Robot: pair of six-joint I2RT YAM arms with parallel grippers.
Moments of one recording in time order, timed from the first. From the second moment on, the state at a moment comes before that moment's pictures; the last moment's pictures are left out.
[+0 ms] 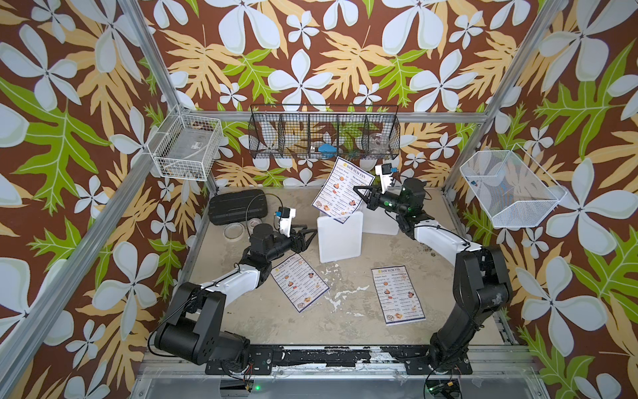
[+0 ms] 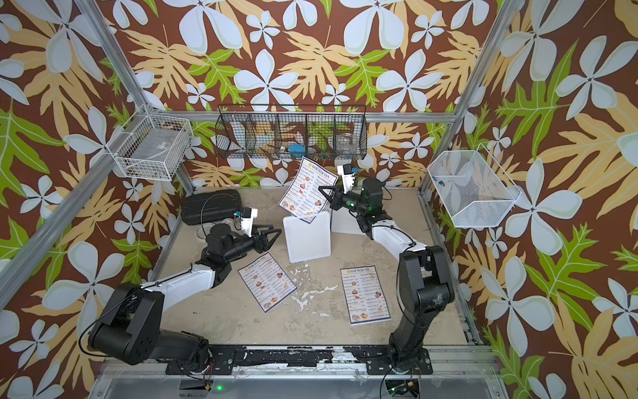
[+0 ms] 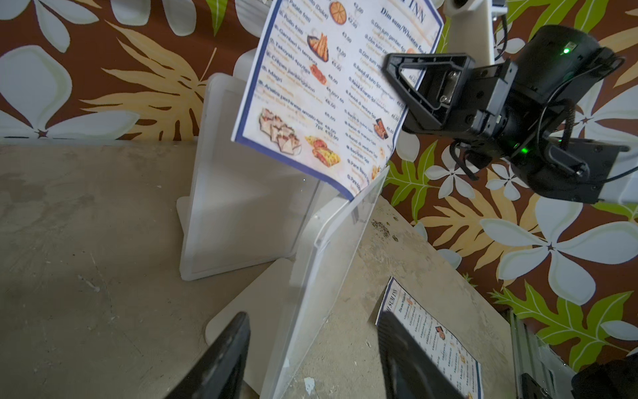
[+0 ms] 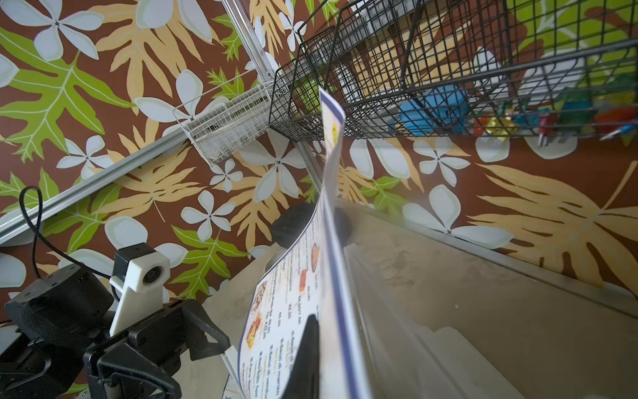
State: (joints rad) left arm -0.31 1.43 0.63 0.65 0.56 -0.40; right arm 0.22 1.77 1.26 0.49 -0.79 0.39
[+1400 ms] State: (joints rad) left arm -0.35 1.52 0.70 0.60 0.38 -0.30; right arm 0.22 1.63 1.13 0.40 -0.71 0.19
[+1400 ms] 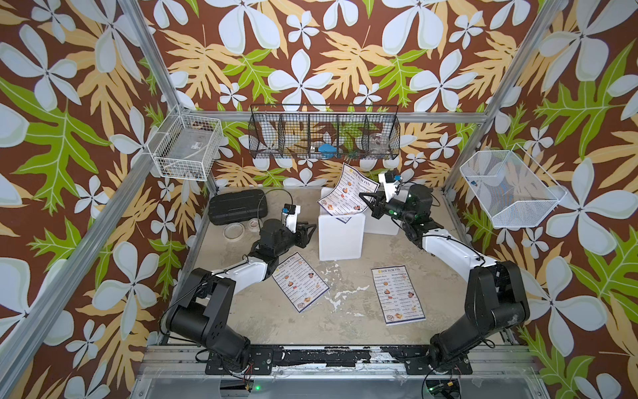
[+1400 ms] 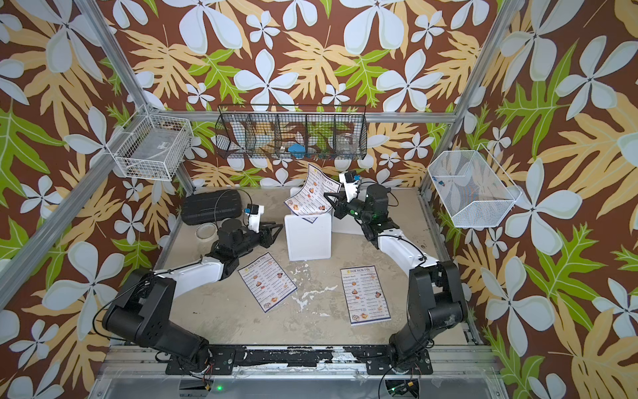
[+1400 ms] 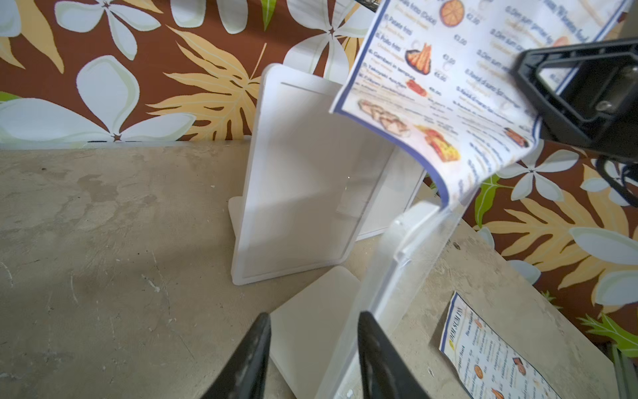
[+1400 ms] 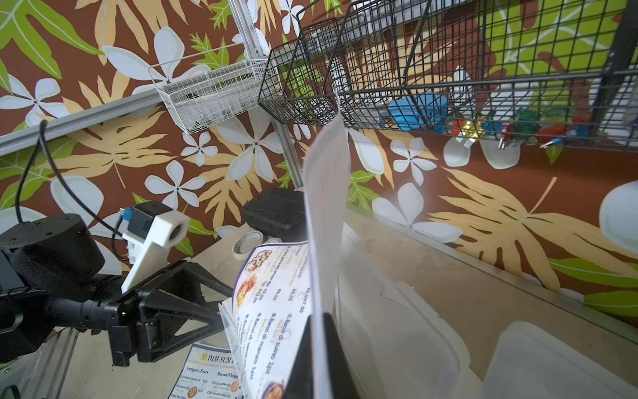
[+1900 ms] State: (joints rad) left arm -0.36 1.56 0.70 0.68 0.49 -0.34; right arm 0.22 1.66 1.16 0.41 -0.69 0.21
